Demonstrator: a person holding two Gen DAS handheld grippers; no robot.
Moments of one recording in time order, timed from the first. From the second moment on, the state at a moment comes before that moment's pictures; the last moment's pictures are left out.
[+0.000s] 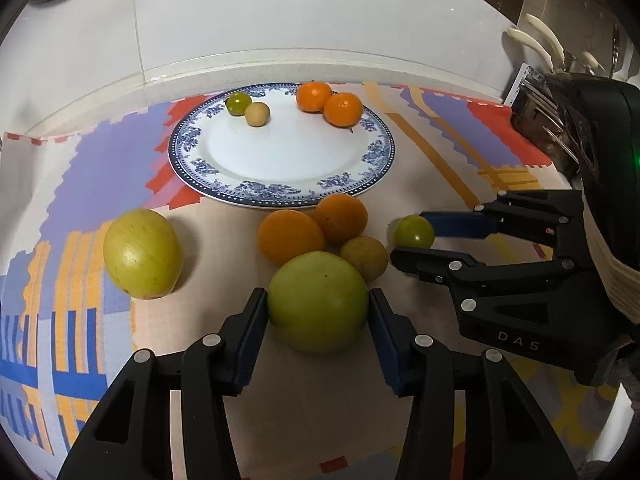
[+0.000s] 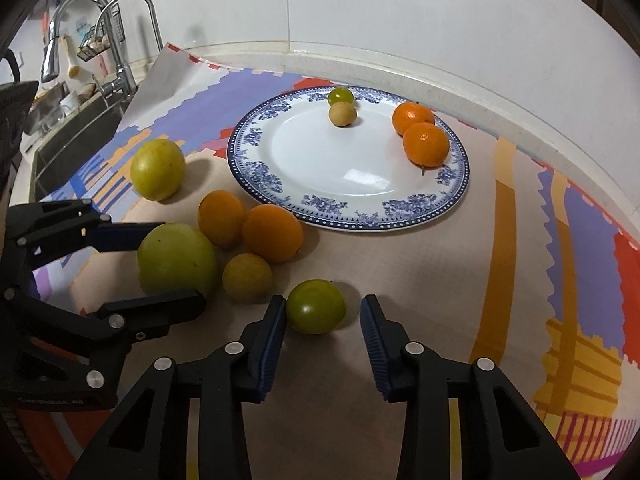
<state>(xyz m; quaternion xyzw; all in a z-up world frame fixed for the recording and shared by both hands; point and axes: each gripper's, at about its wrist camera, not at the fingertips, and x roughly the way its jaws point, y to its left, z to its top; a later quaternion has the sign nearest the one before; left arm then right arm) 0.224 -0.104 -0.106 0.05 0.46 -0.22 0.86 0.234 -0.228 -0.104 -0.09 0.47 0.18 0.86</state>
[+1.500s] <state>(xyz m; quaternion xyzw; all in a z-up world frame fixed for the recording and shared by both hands) 0.186 -0.064 -0.017 0.05 0.35 -0.24 0.90 0.164 -0.218 -0.008 0.00 0.36 0.10 0.93</state>
